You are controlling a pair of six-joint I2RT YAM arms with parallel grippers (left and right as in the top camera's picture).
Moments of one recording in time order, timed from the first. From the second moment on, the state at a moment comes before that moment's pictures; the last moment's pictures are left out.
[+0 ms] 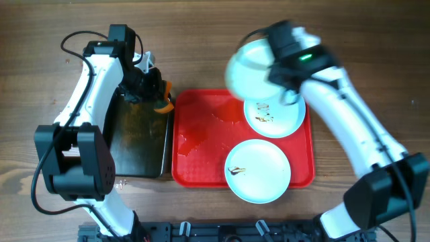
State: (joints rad) left arm -0.04 1.90 1.51 -1.10 0.35 -0.20; right arm 0.29 1.72 1.54 -1.04 0.33 0.68
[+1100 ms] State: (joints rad) left arm -0.04 1.90 1.51 -1.14 0.35 -0.20; right arm -0.54 1.89 1.37 -0.95 0.09 0.61
